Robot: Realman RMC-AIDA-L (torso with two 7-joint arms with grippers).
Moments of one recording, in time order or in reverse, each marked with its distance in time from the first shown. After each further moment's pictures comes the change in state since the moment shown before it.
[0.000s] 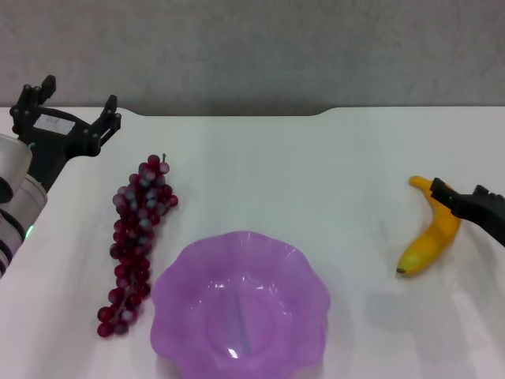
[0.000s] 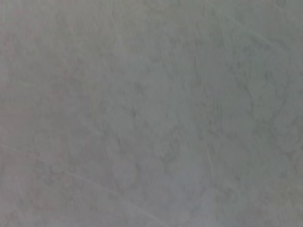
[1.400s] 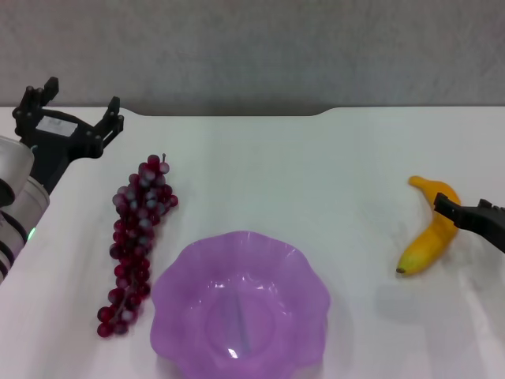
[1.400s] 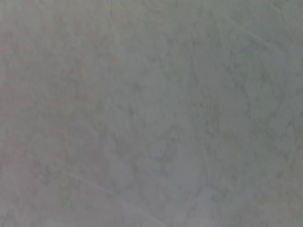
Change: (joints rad) left arm 0.006 -0.001 0.010 -0.006 -0.002 0.003 0.000; right arm -0.069 0.118 -0.098 -0.326 -0.111 0.194 0.222
